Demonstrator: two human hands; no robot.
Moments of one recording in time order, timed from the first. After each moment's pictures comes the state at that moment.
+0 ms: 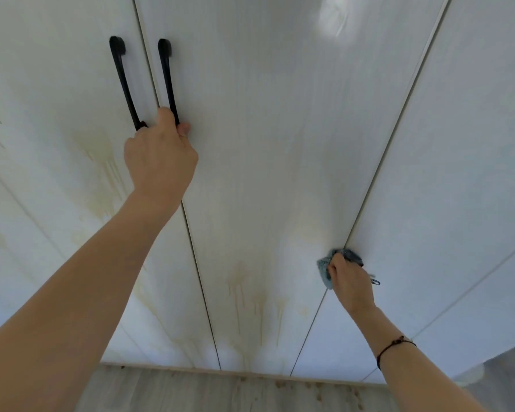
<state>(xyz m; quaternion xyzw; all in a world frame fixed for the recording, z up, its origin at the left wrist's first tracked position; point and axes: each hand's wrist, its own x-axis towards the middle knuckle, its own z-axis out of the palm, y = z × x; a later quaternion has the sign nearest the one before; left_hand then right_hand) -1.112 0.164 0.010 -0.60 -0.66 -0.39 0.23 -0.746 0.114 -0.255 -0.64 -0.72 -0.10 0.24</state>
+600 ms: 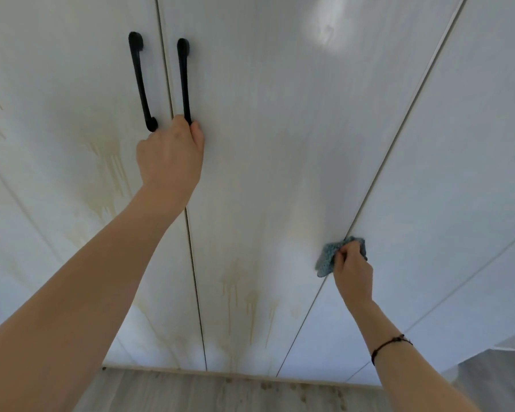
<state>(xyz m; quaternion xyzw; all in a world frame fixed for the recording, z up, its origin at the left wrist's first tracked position) -1.114 0.168 0.006 -0.61 -0.68 -0.36 0.21 -0.763 0.108 -0.207 -0.74 -0.55 0.04 0.37</state>
